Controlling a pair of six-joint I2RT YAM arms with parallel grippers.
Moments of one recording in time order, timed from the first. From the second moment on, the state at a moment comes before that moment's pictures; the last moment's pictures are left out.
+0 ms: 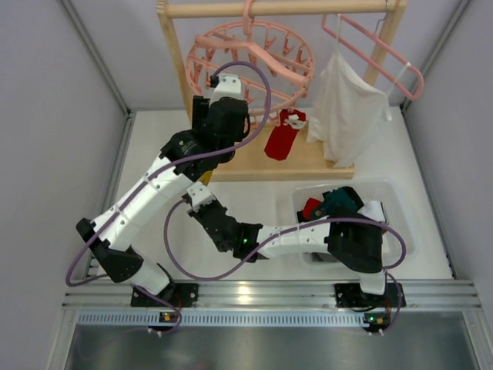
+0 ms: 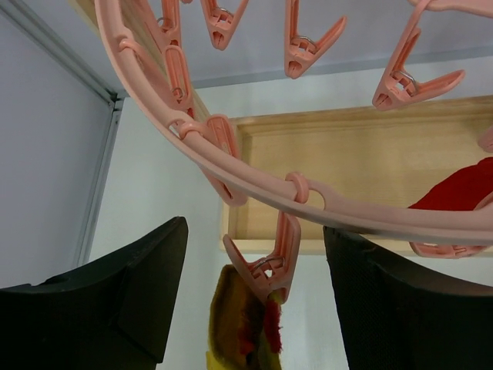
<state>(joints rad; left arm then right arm) -0.81 1.52 1.82 -0.77 -0.87 -0.18 1.37 1.92 1.28 0.53 0.81 -0.11</state>
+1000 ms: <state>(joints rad) -0.79 1.56 1.85 -0.77 -0.84 -0.16 1.44 1.75 0.99 0.47 0.84 -0.06</state>
